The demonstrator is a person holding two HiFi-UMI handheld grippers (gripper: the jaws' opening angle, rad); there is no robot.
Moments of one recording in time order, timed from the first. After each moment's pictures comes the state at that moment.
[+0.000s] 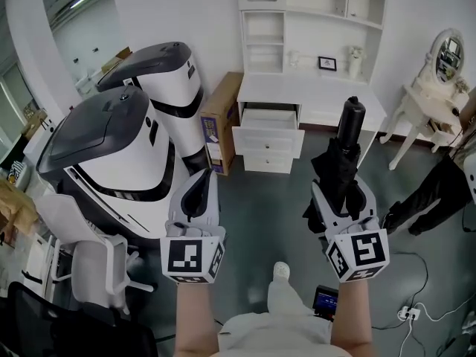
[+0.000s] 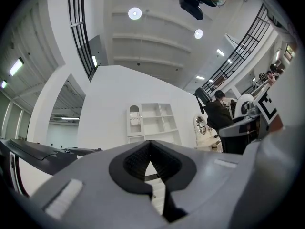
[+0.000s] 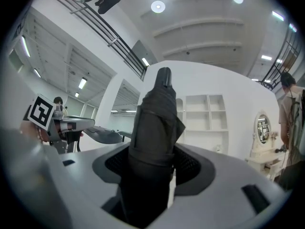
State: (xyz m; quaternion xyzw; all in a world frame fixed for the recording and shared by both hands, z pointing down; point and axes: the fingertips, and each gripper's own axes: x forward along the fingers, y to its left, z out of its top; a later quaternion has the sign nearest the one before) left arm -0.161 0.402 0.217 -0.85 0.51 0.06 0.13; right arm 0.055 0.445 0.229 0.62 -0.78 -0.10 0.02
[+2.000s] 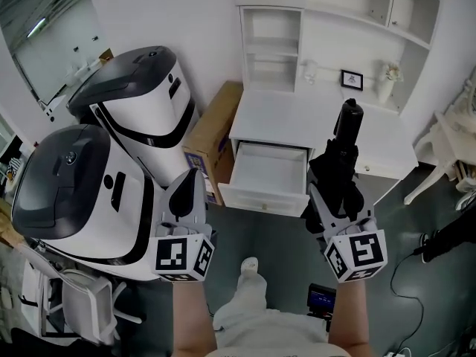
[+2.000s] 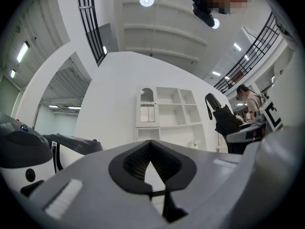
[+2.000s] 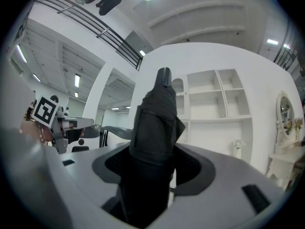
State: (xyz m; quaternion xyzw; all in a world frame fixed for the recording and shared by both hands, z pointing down) left arm -0.086 0.007 0.240 -0.82 0.56 0.07 0.07; right arm 0.159 0.039 0.255 0.59 -0.81 -0.06 0.02
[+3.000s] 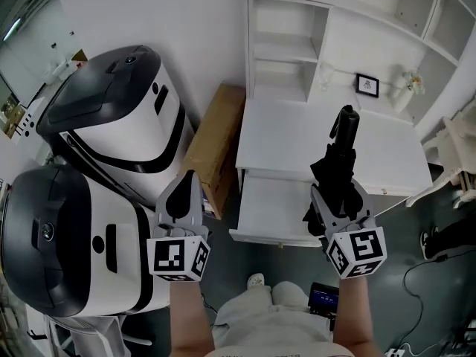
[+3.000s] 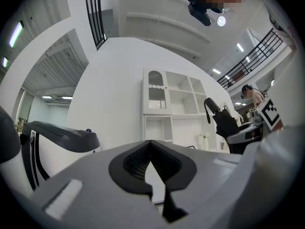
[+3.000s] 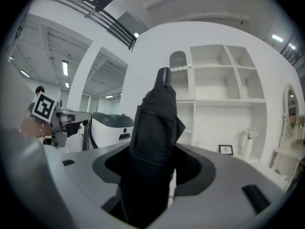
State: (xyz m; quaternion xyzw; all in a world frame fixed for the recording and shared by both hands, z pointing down) left arm -0.139 -0.228 0.284 -0.84 0.54 0.04 0.04; right arm 0.120 -0.181 0.308 0.61 -0.79 -0.01 0.09
